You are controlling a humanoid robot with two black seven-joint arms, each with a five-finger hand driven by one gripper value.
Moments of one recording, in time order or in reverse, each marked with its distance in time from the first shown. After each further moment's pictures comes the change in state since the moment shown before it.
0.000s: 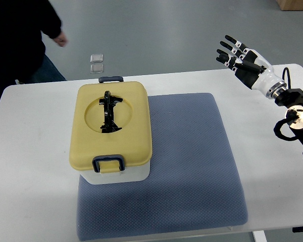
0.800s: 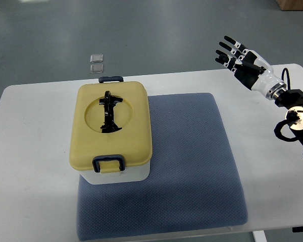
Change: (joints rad) left arm 0.000 0.000 0.003 0.008 0.000 0.000 0.000; right arm -0.002 -0.001 0.003 0.003 0.000 0.022 0.000
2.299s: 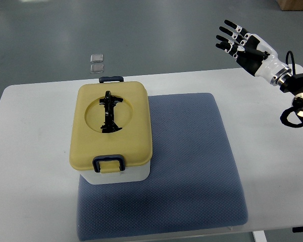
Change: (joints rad) left arm 0.000 0.000 0.000 0.000 0.000 0.000 0.000; right arm 0.129 -0.073 -0.114 0.009 -0.009 0.044 0.004
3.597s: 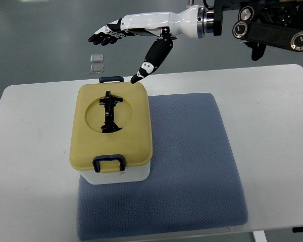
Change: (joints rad) left arm 0.000 0.000 0.000 0.000 0.000 0.000 0.000; right arm 0.978 0.109 -1.193 0.256 -0.334 -0.195 0.394
